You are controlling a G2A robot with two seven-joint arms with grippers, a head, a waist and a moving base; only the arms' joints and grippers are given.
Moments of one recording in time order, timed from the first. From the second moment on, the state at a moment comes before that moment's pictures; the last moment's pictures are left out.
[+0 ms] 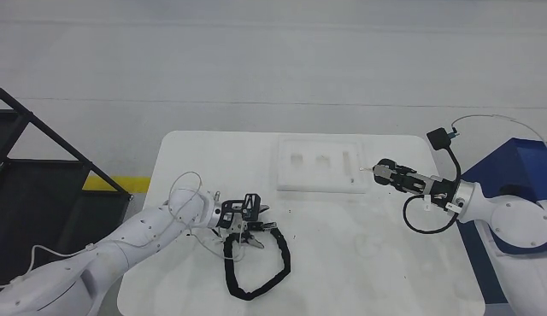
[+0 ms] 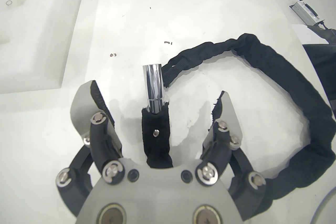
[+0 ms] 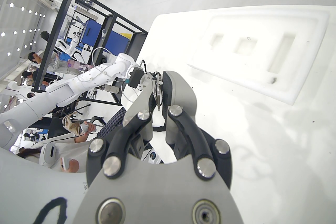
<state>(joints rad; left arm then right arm) 0.78 -0.92 -0.31 -1.06 1.46 -0.85 0.51 -1.40 -0.93 1.54 -1.84 0.03 -0.17 0.95</state>
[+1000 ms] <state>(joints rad) 0.81 -0.93 -0.43 -1.10 1.44 -0.91 0.48 -1.40 -0.93 1.54 -1.84 0.03 -0.17 0.95</state>
